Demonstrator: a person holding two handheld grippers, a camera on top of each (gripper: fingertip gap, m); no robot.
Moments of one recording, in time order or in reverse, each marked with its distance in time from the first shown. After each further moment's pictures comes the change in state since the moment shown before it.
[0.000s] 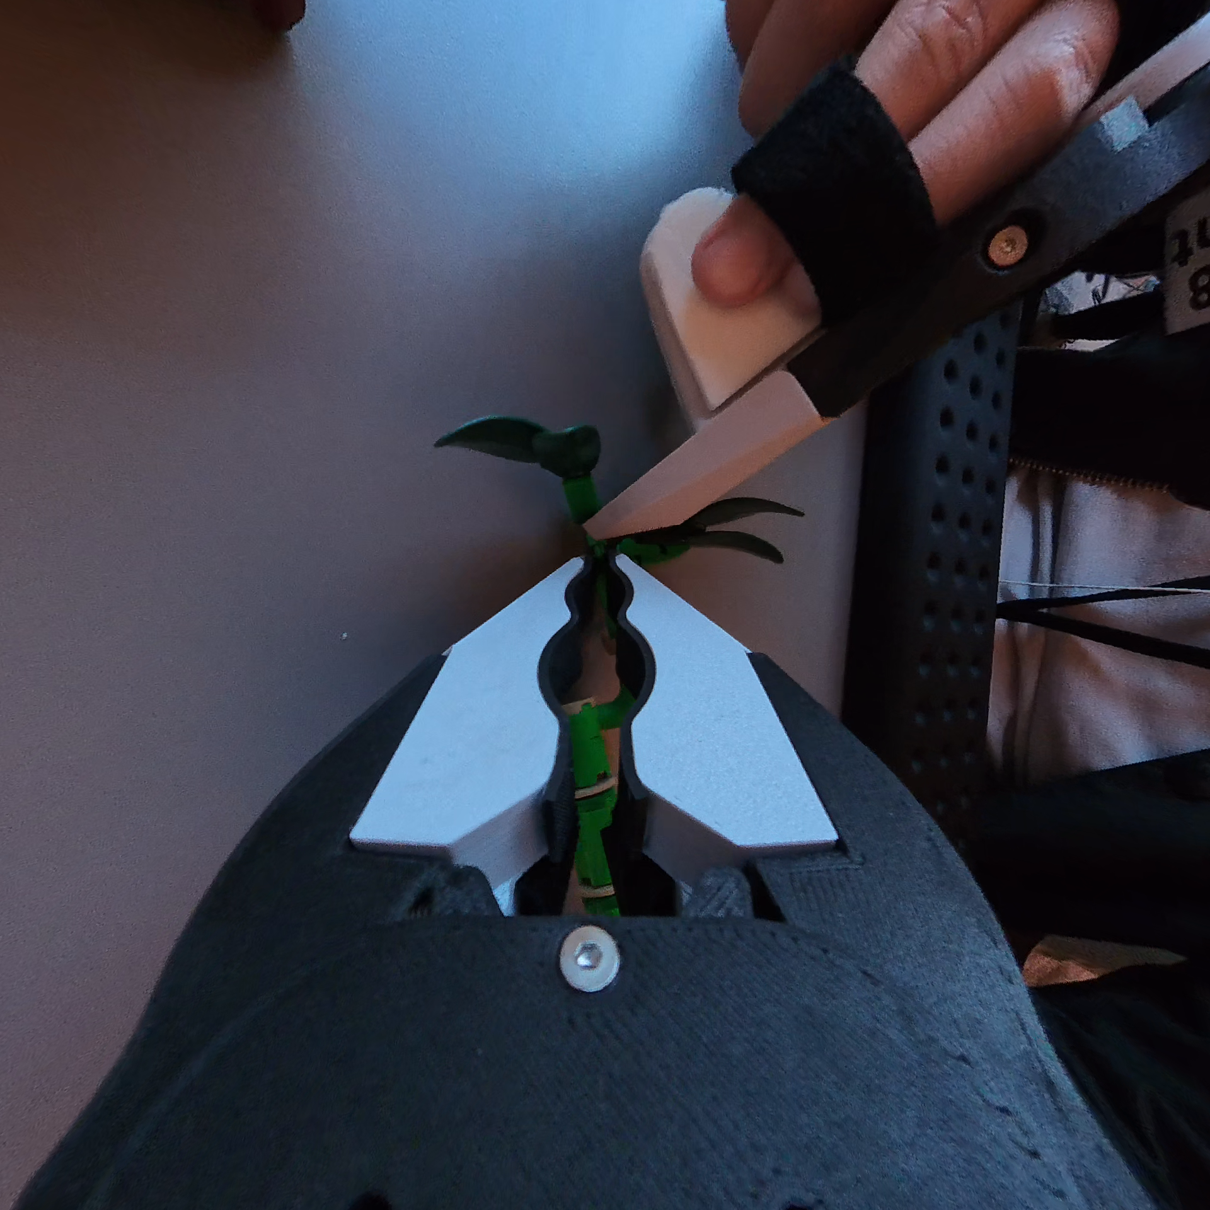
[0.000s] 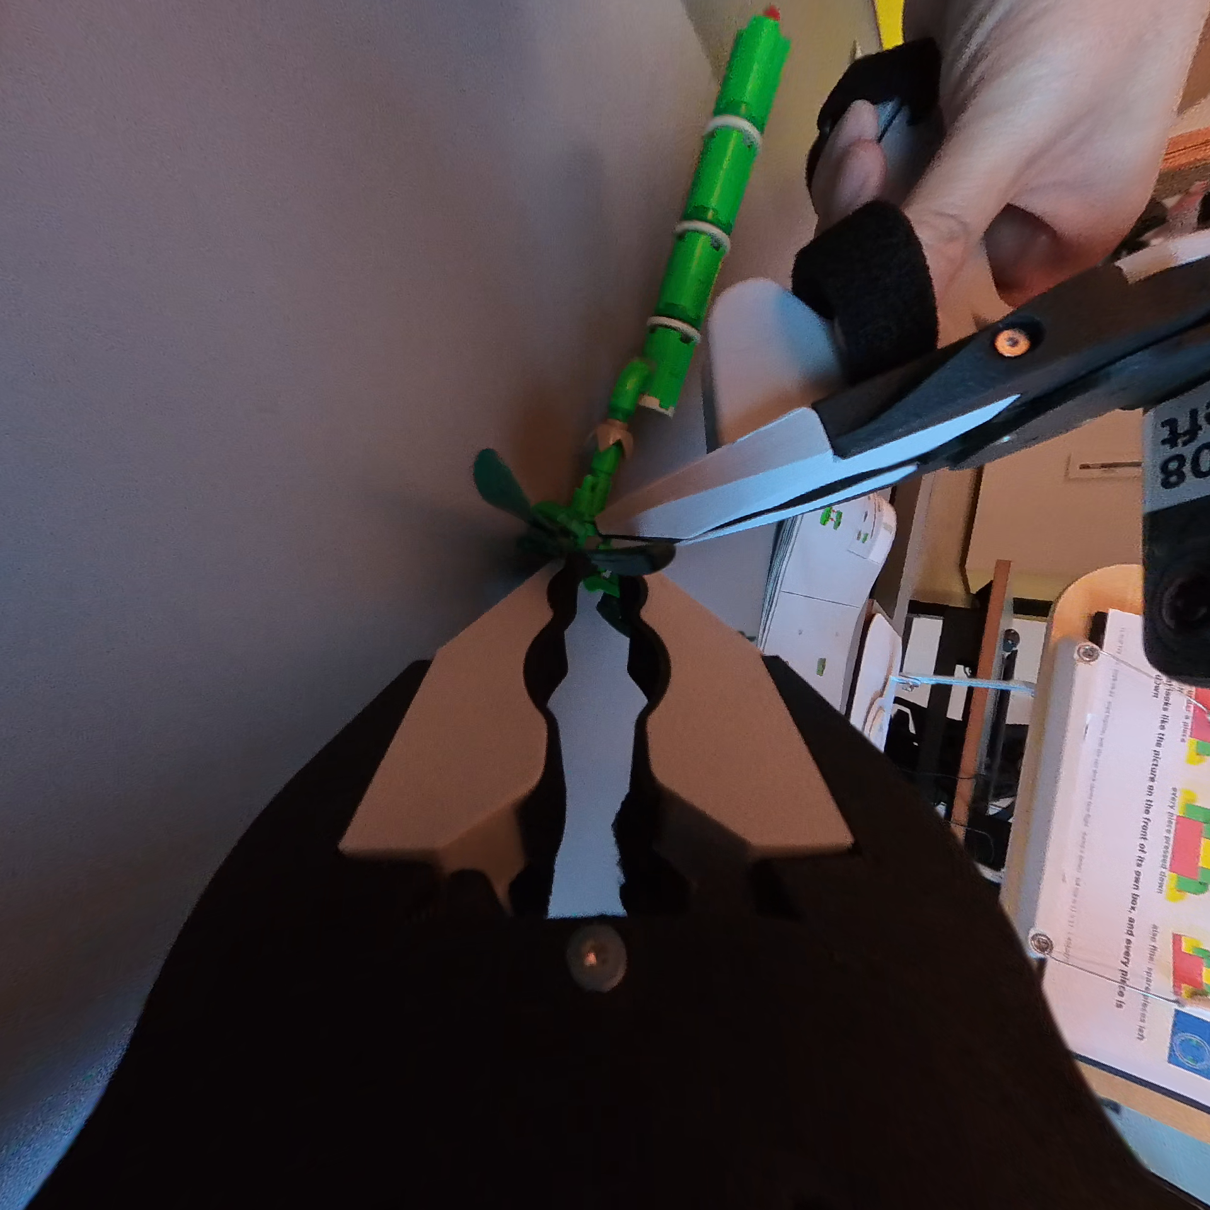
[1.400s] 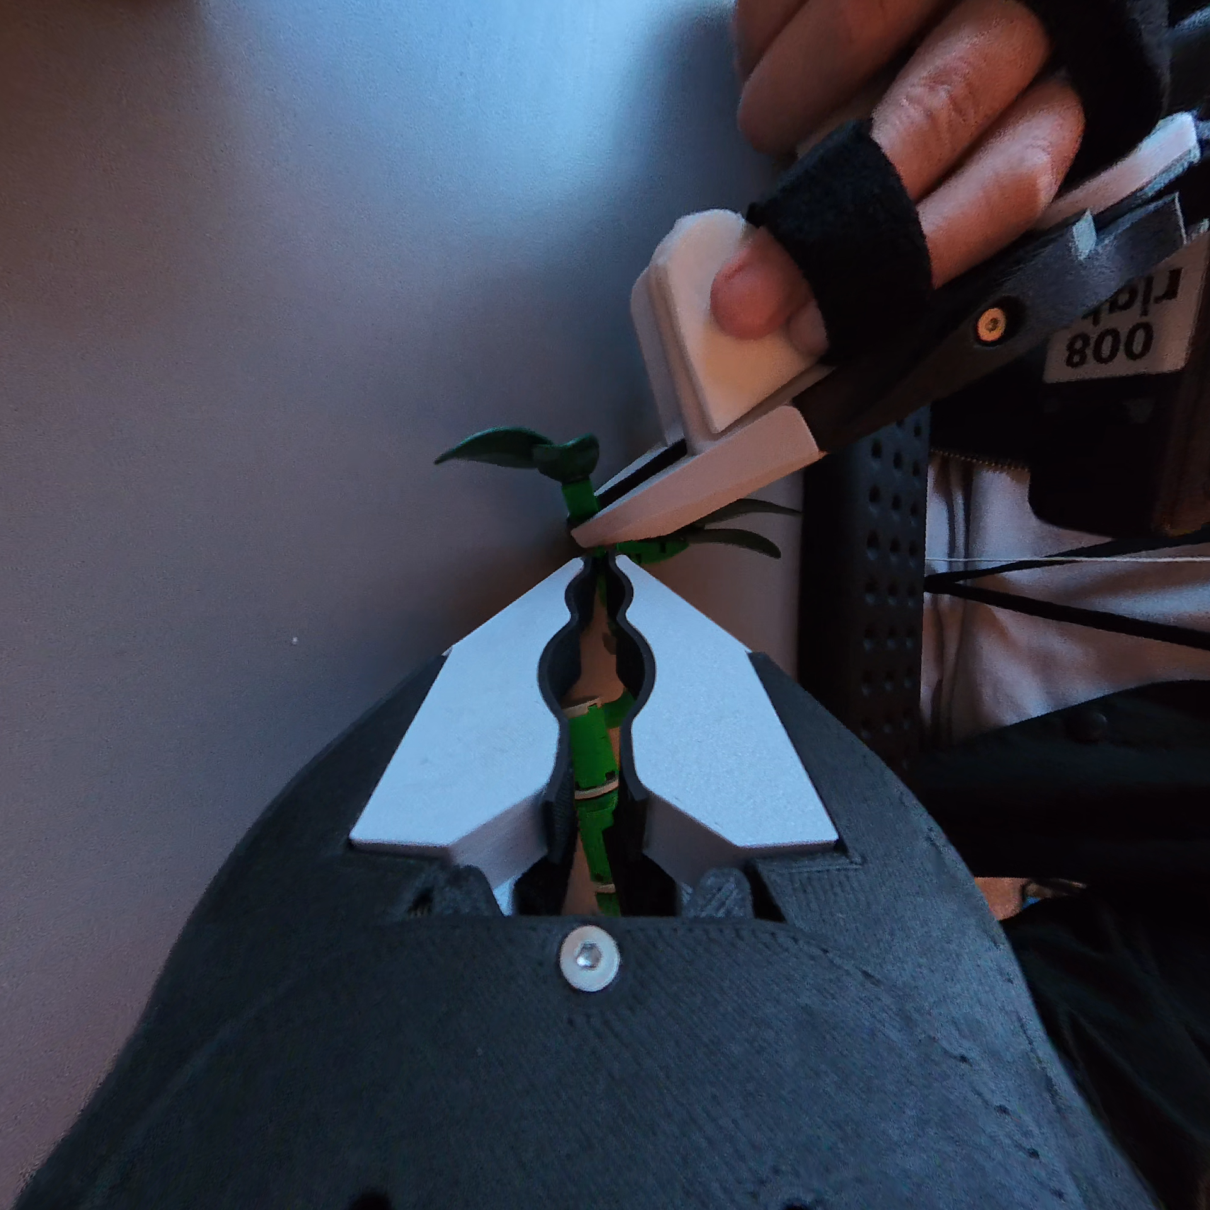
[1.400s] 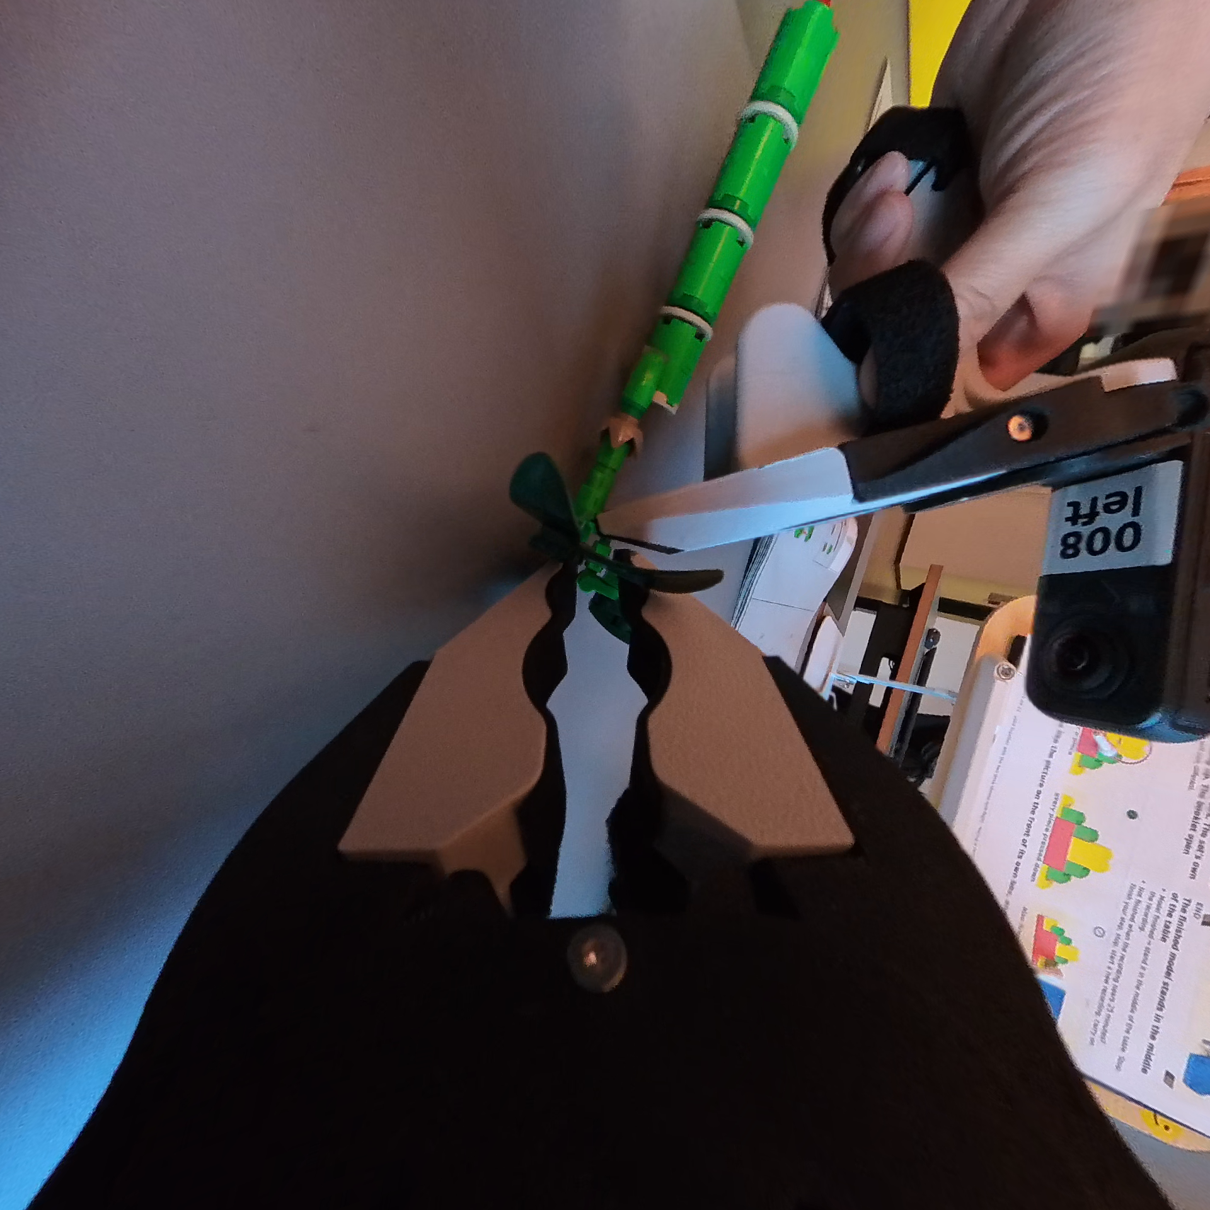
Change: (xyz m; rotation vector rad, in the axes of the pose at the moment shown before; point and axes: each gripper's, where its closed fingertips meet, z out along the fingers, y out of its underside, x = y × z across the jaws) left arm 0.011 0.005 0.001 -0.009 0.129 -0.029; right arm -0.001 -0.006 0.001 -0.071 0.035 -0.129
